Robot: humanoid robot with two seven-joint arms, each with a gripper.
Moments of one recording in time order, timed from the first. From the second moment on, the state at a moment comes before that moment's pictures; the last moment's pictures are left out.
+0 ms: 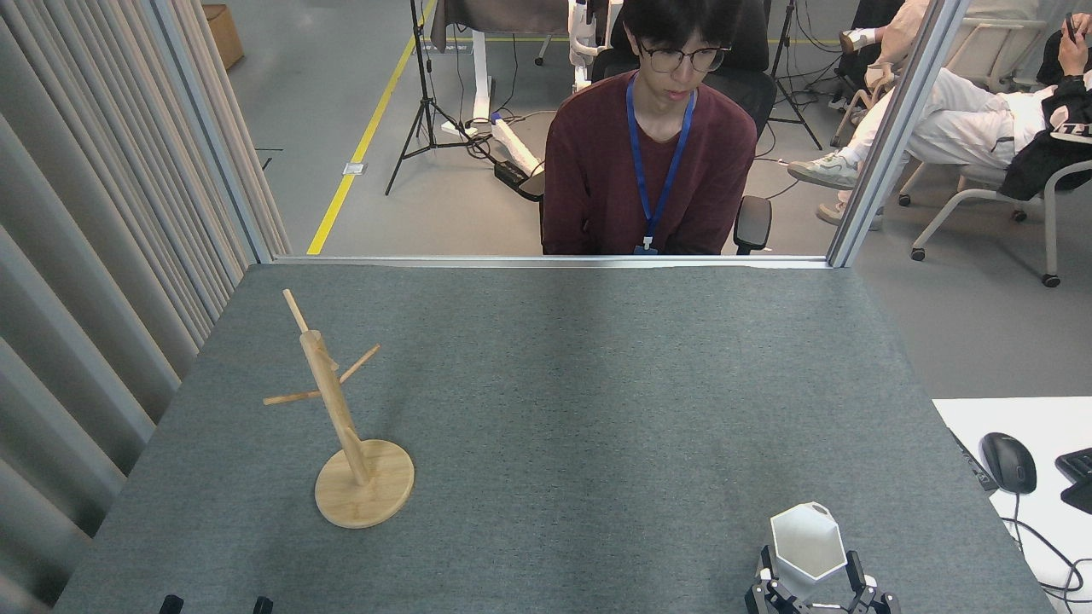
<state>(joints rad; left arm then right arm) 0.42 0.08 0.23 -1.64 -1.36 -0.33 0.44 0.19 0.08 -0.18 -1.41 1.55 -0.16 -0.38</state>
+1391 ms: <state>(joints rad) 0.26 -0.02 -0.14 -1.53 -1.73 -0.32 0.46 0.04 0.21 0.40 -1.45 1.78 -0.01 -0.38</state>
